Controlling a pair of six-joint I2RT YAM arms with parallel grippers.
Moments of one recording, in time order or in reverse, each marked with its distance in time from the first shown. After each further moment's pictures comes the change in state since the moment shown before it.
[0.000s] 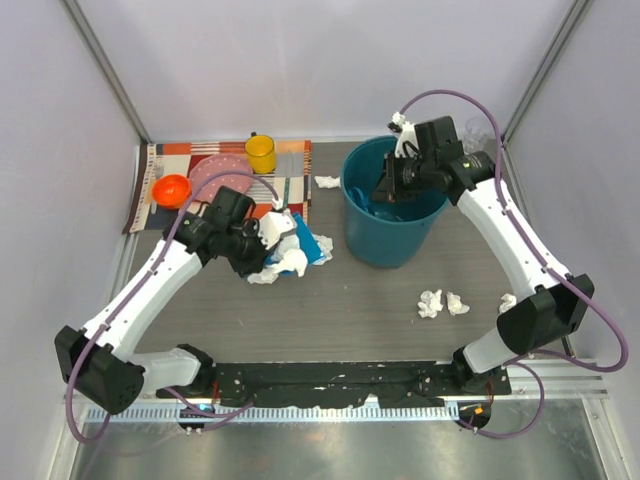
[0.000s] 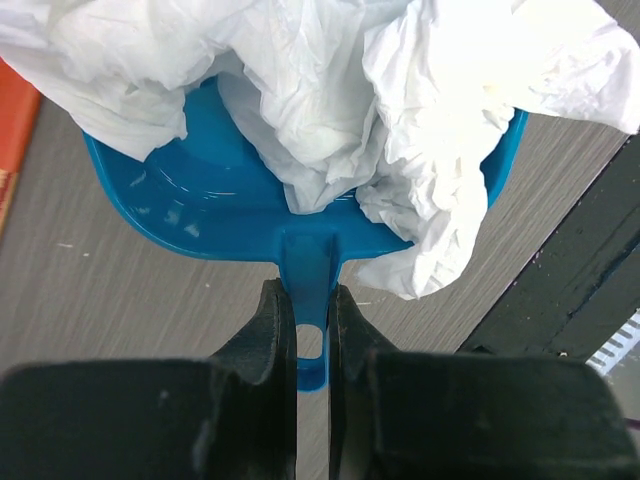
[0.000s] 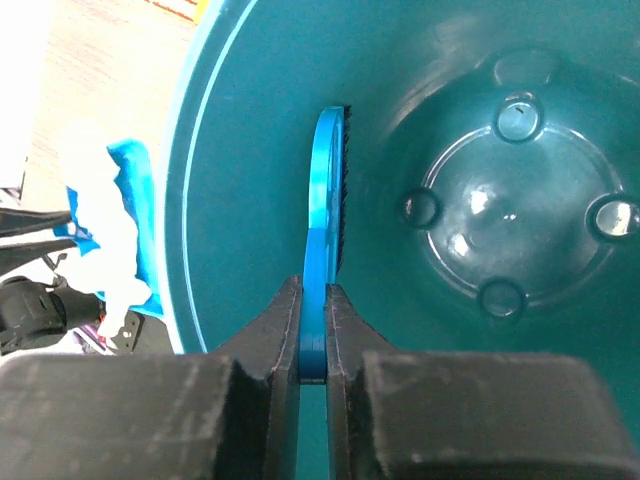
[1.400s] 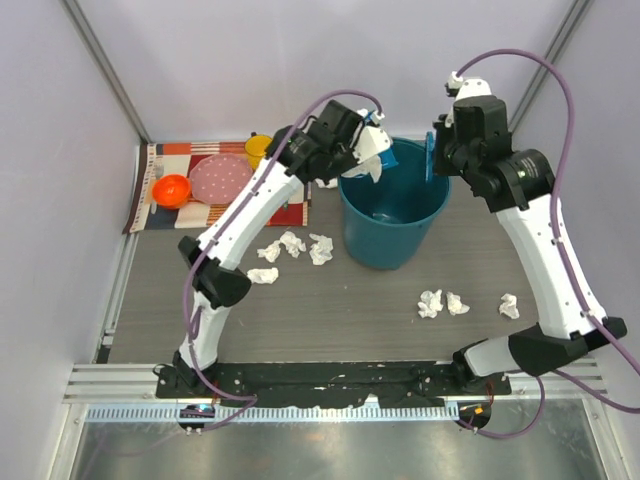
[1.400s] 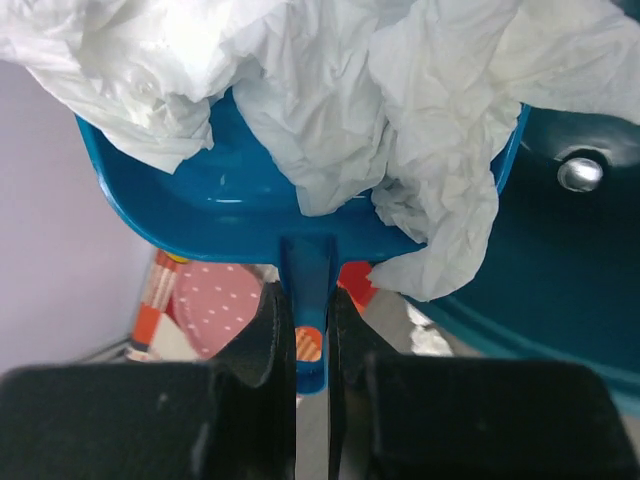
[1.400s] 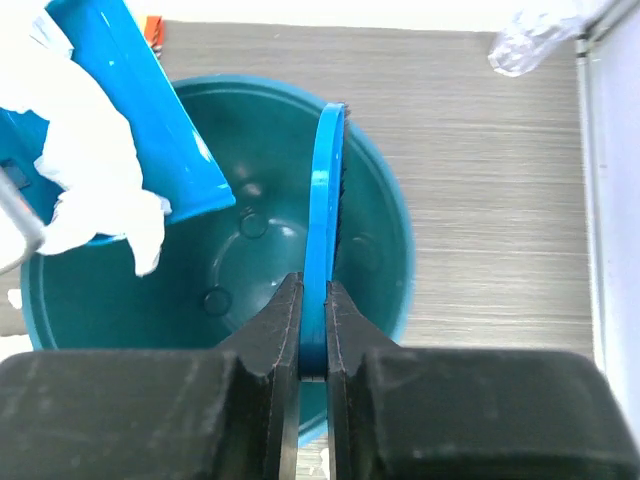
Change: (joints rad) left arm -0.263 0.880 1.391 -0.206 -0.454 0.024; right arm 0.034 -0.099 0.272 -0.146 0.643 -0.065
